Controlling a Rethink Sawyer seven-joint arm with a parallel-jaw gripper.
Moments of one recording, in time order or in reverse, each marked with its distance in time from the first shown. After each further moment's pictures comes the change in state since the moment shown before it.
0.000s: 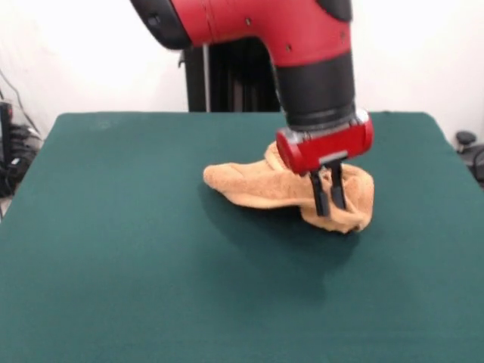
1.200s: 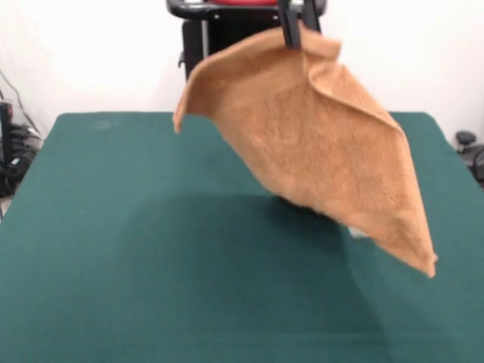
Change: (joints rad) arm -0.270 -0.425 0.280 0.170 0.223 0.335 0.000
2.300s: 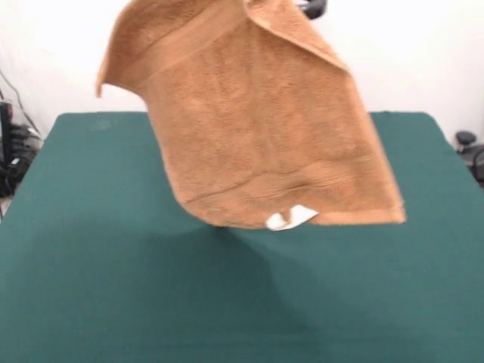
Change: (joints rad) arm -0.201 -0.115 0.189 0.000 -0.038 0.079 0.000
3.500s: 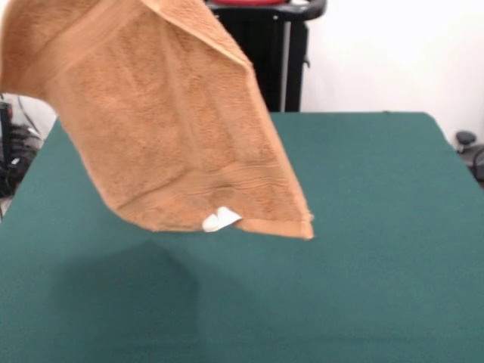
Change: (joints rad) arm -0.177 0.002 0.201 -0.066 -0.223 0.001 -0.032
